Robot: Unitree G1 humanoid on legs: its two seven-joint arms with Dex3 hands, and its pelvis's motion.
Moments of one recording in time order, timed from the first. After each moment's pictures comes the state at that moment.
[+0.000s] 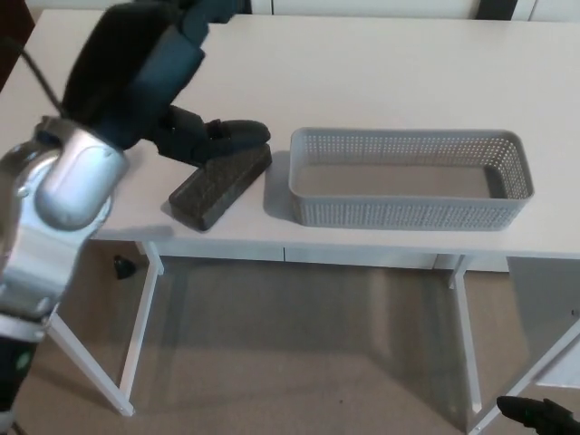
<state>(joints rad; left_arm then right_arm) -0.55 0.51 -0.24 0.03 0.42 -0.06 -0.07 0.28 -0.32 -0.01 0.32 0.03 0.08 0.23</state>
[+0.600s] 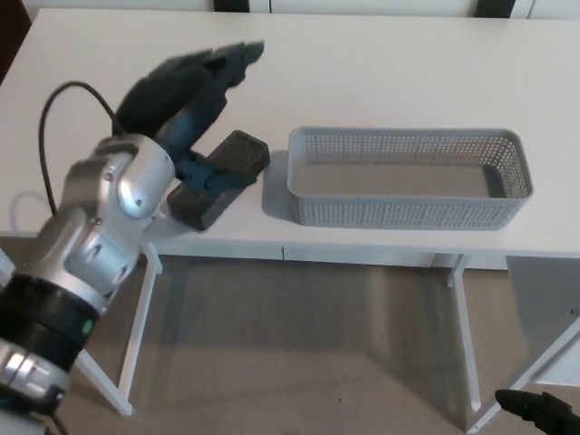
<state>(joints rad) -0.68 0.40 -0.41 0.46 0.54 0.17 -0.07 0.27 -0.32 -0.01 0.30 0.03 0.09 0.23</state>
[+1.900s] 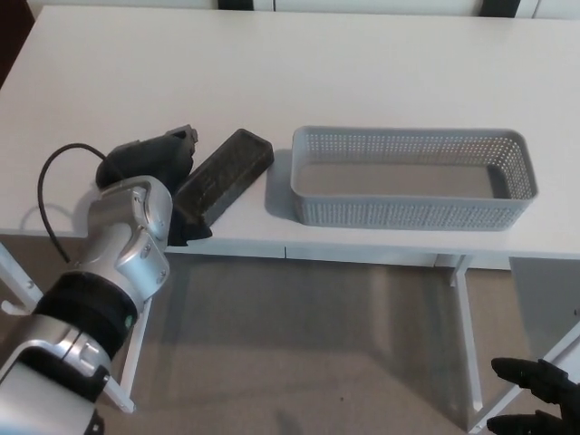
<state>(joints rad) -0.75 0.30 -0.46 0.80 0.62 0.41 -0.04 0.23 -0.33 0.00 0.23 0.00 0.15 0.23</state>
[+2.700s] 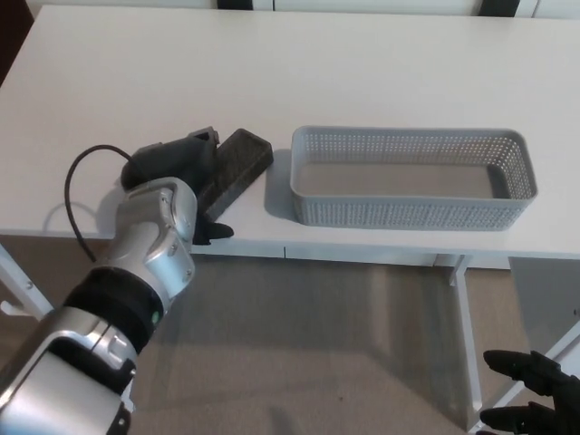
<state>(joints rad) -0.79 0.23 -0.48 0.87 0.63 0.41 0.01 0.23 -0.34 0.01 0.16 0.00 0.16 0.23</state>
